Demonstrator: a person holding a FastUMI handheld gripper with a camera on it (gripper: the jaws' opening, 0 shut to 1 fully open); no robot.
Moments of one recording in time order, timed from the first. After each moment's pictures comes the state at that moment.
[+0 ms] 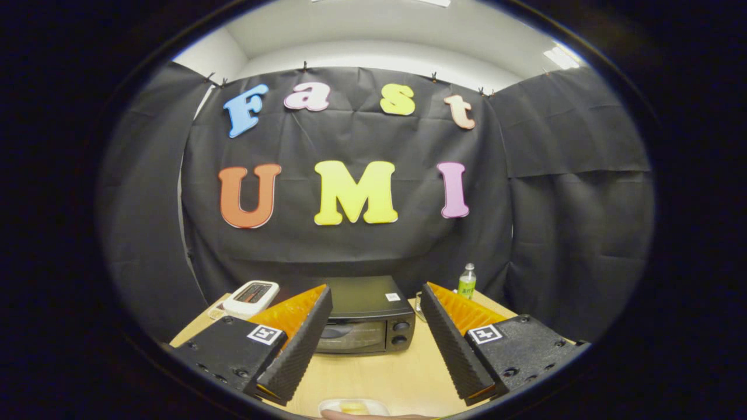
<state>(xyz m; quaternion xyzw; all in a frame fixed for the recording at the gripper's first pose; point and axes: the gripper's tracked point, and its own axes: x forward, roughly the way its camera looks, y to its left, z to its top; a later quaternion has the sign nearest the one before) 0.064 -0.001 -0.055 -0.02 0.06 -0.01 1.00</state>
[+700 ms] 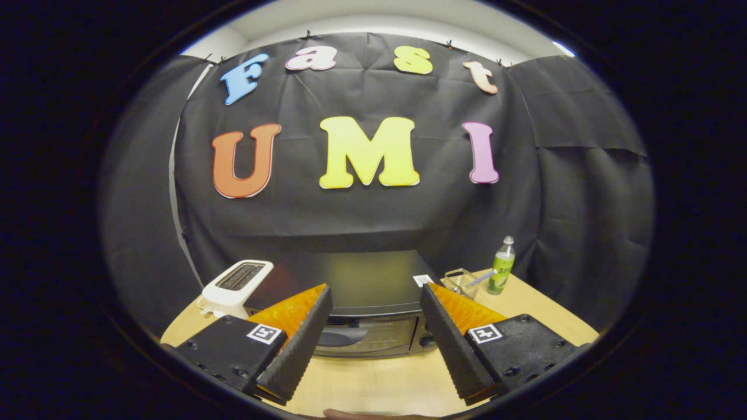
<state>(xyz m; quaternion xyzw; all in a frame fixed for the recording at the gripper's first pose) 0.178 0.033 -0.145 -0.01 0.14 0.02 0.99</state>
